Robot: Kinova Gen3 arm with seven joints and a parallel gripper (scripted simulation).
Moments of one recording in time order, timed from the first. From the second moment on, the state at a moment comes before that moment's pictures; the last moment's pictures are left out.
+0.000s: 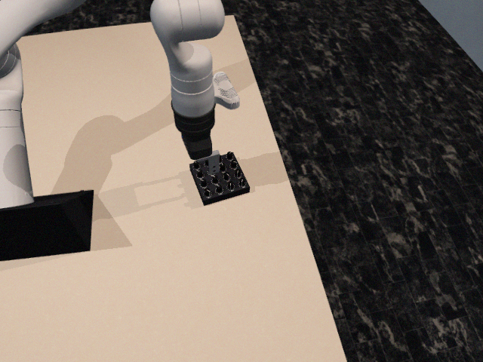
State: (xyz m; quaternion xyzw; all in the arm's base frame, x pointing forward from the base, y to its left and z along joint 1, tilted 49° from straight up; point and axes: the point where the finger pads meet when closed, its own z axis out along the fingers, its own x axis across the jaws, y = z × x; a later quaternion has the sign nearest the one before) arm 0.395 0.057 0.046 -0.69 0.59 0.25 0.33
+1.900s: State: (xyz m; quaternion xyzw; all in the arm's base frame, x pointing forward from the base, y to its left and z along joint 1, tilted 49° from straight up) arm 0.395 0.057 0.046 -0.69 0.59 0.25 0.33
